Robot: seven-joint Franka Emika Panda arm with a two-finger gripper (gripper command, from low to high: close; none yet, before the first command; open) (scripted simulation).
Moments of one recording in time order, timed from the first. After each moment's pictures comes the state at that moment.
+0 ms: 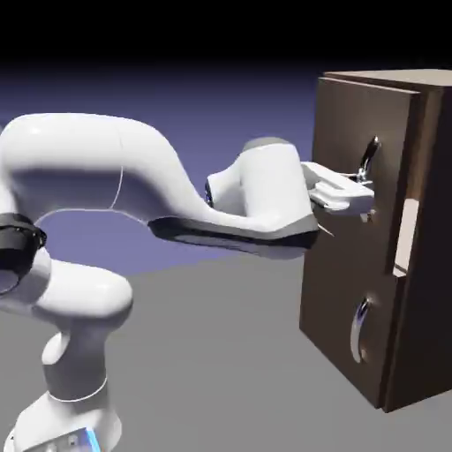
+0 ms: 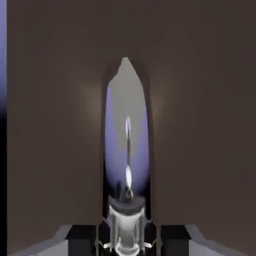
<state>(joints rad) 0.76 -0.77 -0.92 -2.39 -2.90 2.78 -0.03</state>
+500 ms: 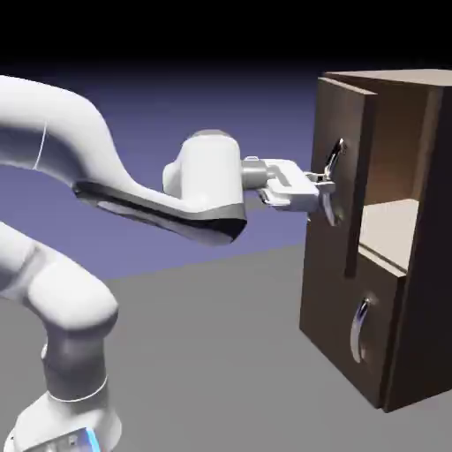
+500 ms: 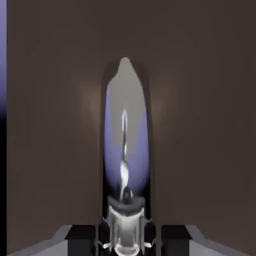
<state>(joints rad) 0.30 -0.81 -0.43 -2.67 -2.43 2.57 -0.16</state>
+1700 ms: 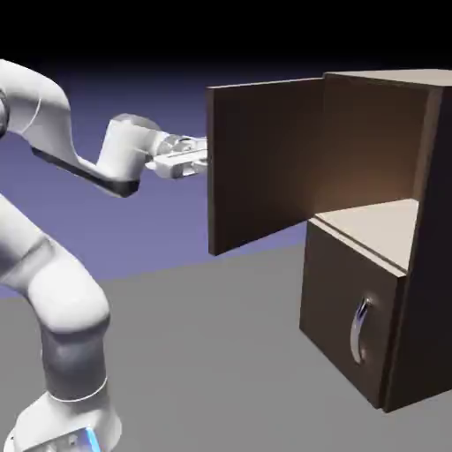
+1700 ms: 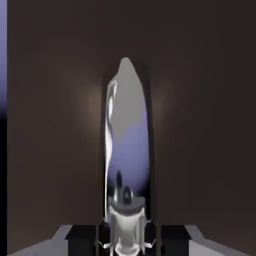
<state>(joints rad) 0.15 -0.50 0.69 -2.43 -1.09 1.28 -0.32</state>
